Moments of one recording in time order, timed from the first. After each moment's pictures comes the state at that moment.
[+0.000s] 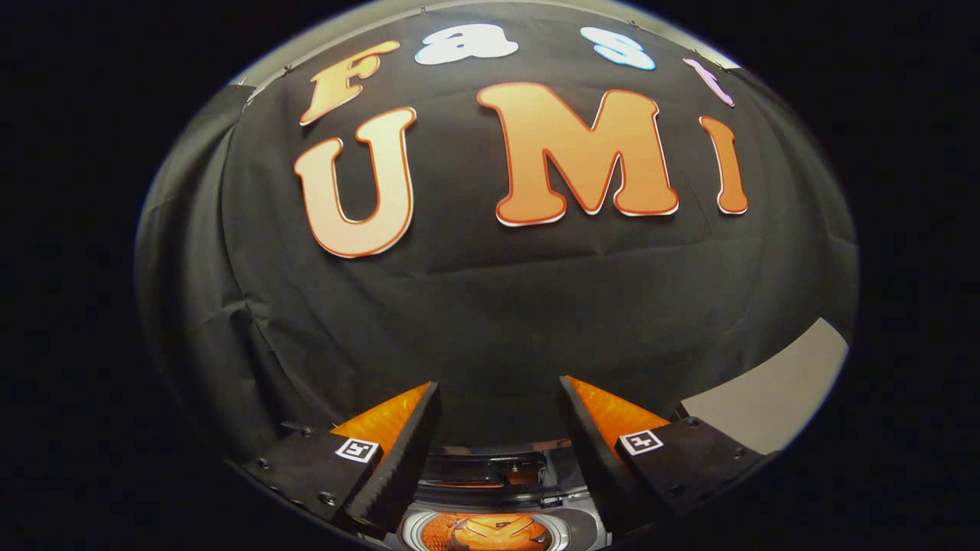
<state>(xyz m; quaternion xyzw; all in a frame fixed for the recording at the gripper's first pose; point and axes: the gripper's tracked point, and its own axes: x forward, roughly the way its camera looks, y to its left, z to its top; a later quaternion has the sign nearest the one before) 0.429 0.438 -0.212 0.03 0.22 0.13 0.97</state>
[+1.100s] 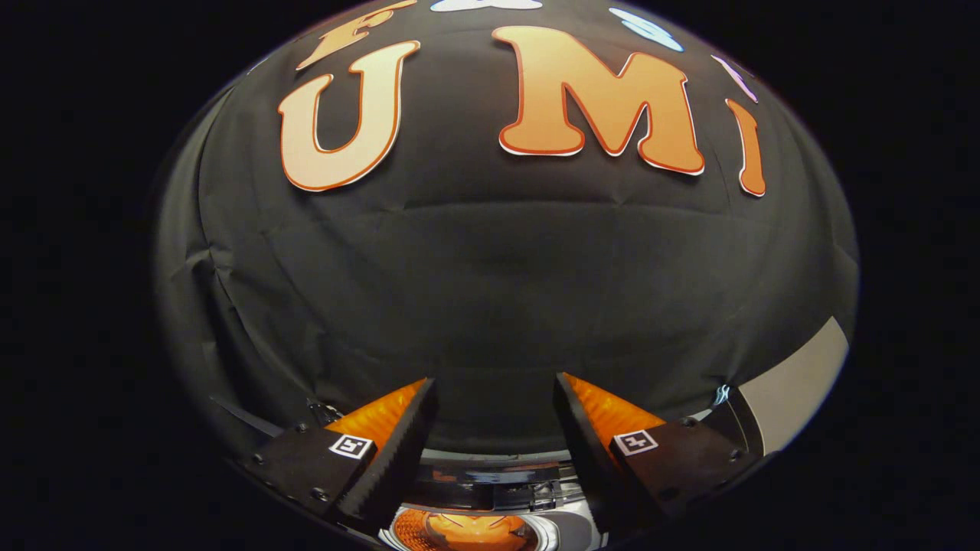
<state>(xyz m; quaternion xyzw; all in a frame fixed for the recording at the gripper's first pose) 0.461 0.449 -0.289 -0.02 0.28 0.11 0.95</state>
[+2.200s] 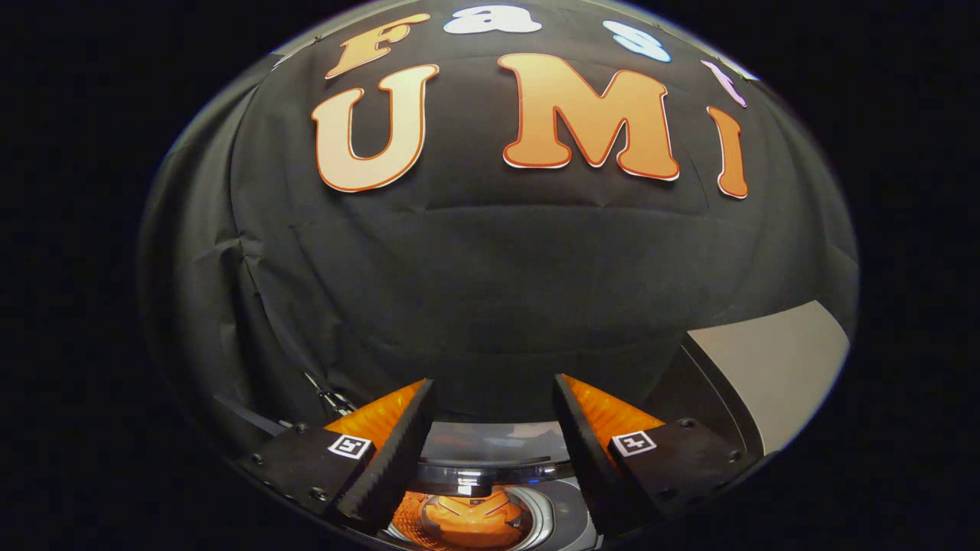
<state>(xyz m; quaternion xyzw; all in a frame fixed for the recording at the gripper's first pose) 0.368 0.422 -0.283 -0.03 0.25 0.13 0.96</state>
